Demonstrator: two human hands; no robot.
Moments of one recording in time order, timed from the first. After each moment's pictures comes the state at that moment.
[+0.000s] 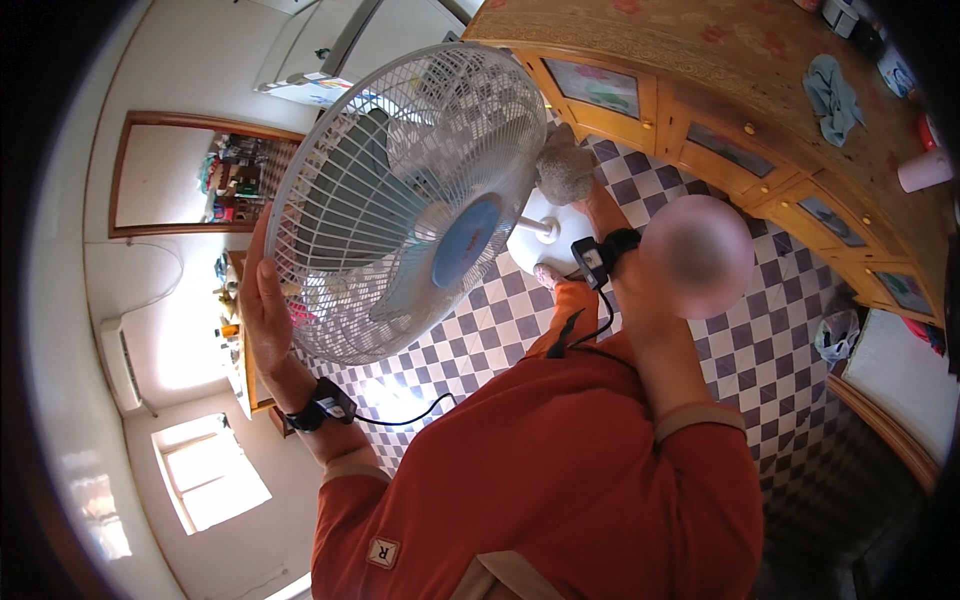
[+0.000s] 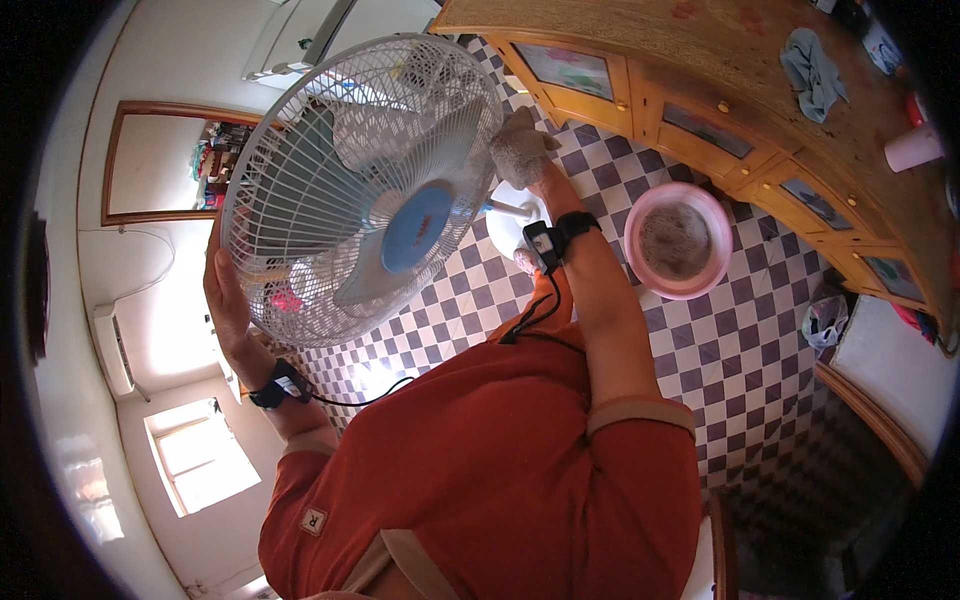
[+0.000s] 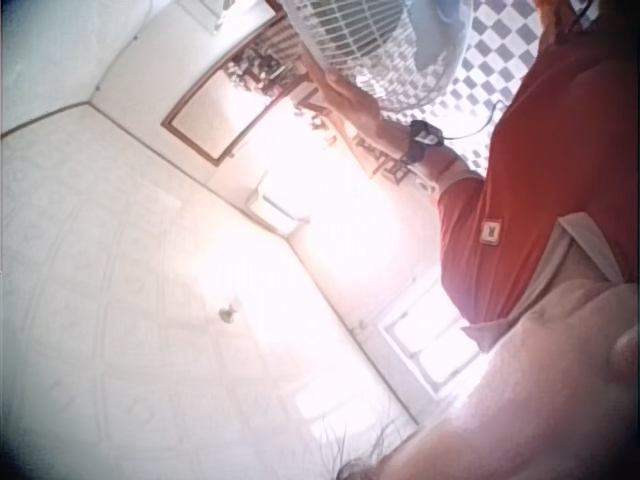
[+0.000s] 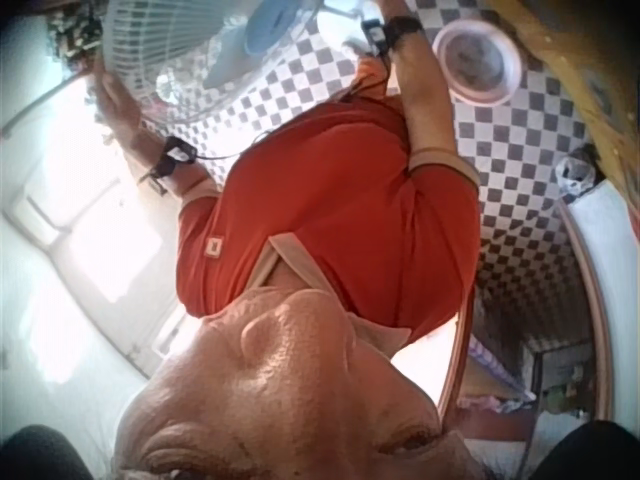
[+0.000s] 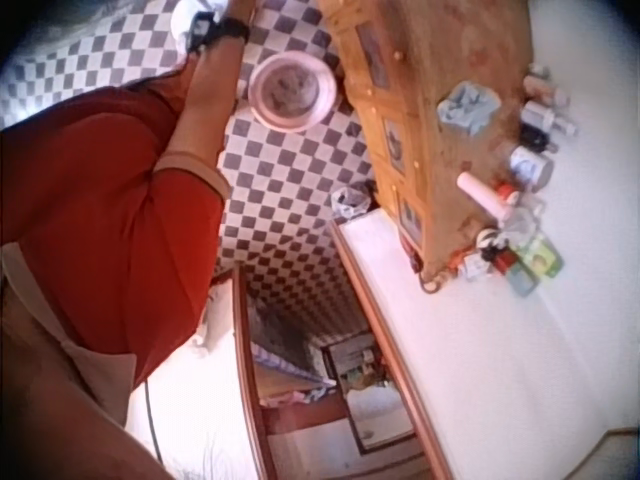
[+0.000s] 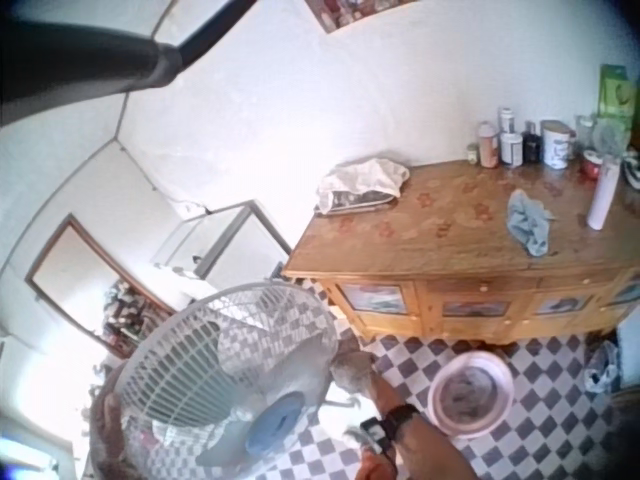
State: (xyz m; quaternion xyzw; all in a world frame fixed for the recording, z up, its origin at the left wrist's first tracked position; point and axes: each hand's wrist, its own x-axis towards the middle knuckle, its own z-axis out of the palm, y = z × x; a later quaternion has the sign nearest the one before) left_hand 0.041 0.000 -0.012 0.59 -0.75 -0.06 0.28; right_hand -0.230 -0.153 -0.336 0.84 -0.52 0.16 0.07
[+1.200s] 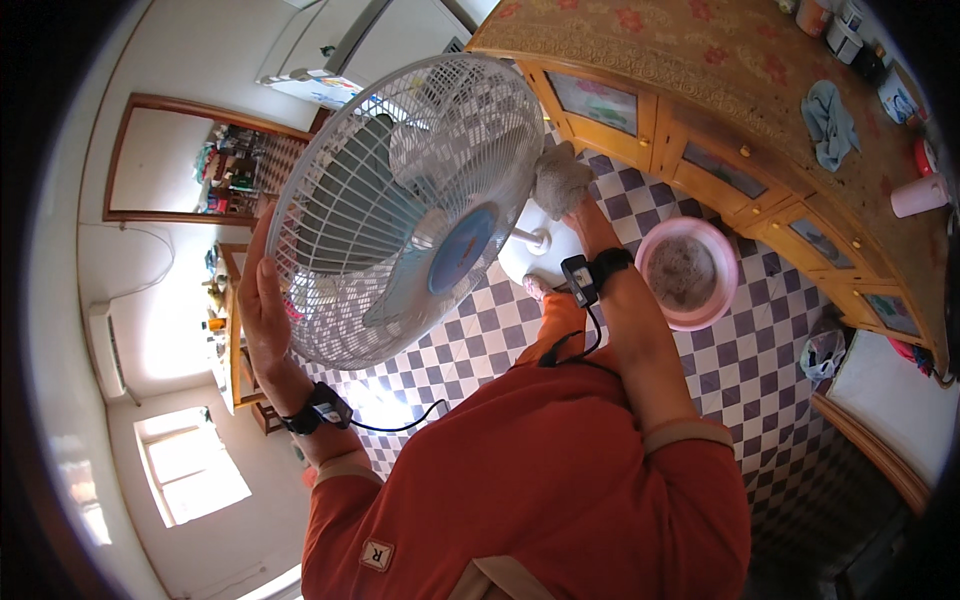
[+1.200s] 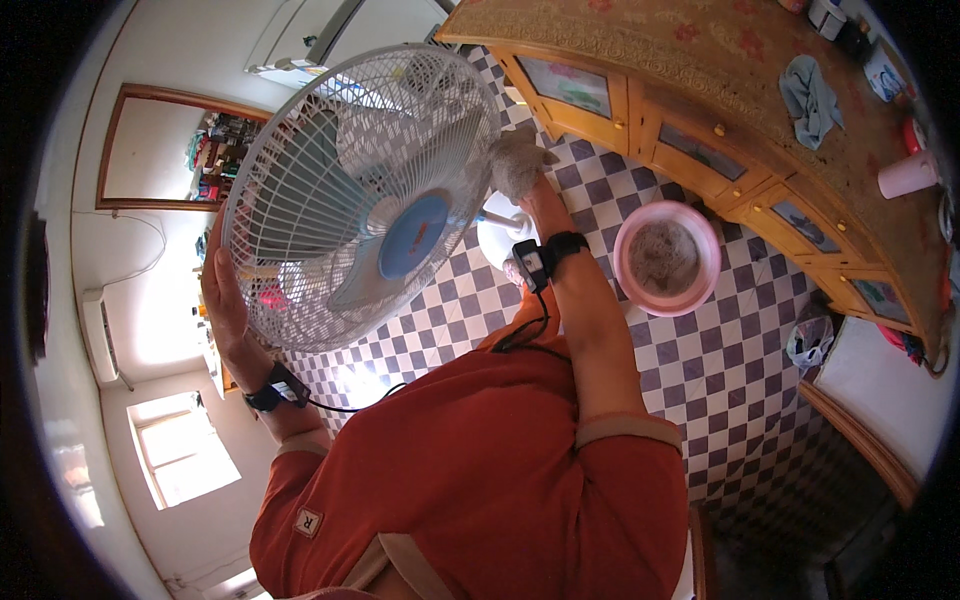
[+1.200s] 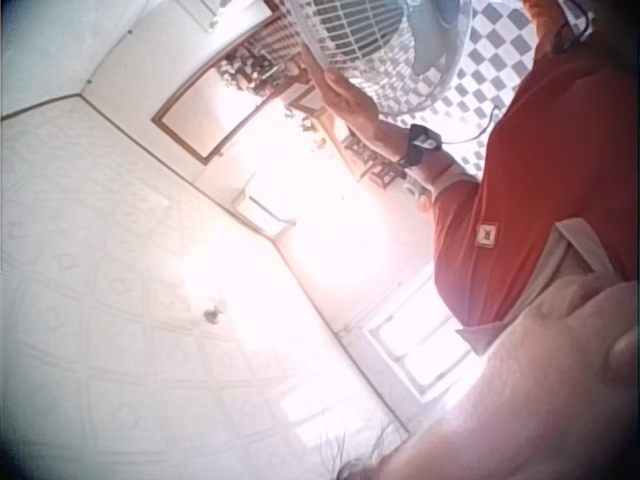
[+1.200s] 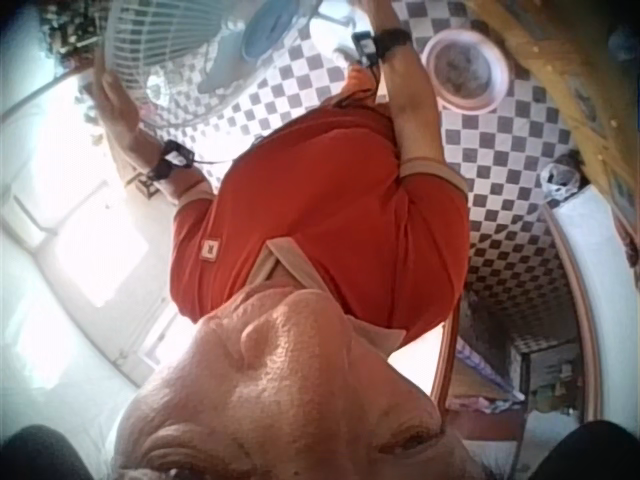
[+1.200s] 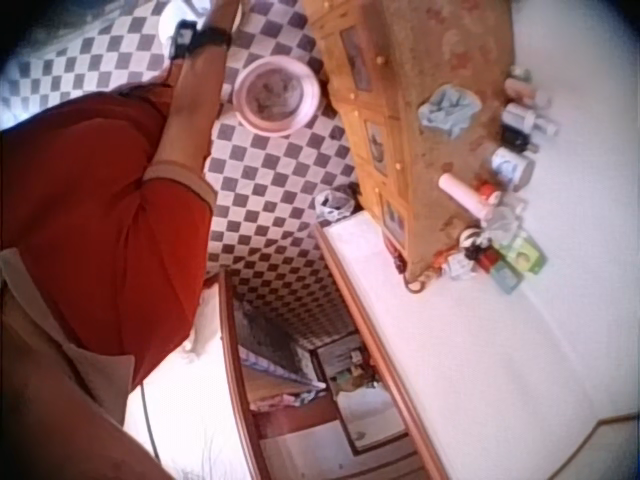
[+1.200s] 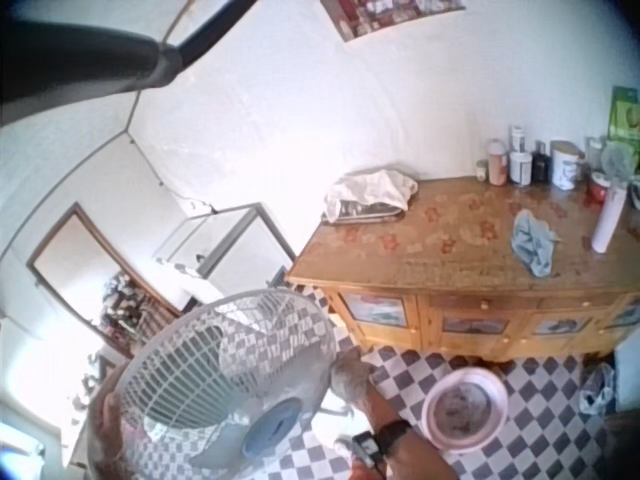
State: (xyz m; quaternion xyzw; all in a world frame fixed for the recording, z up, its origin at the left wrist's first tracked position) left_hand 0.033 0.000 -0.010 0.58 -0.76 -0.06 0.29; right_hand -0.219 -0.172 -0.355 0.86 -0.51 -0.06 -0.02
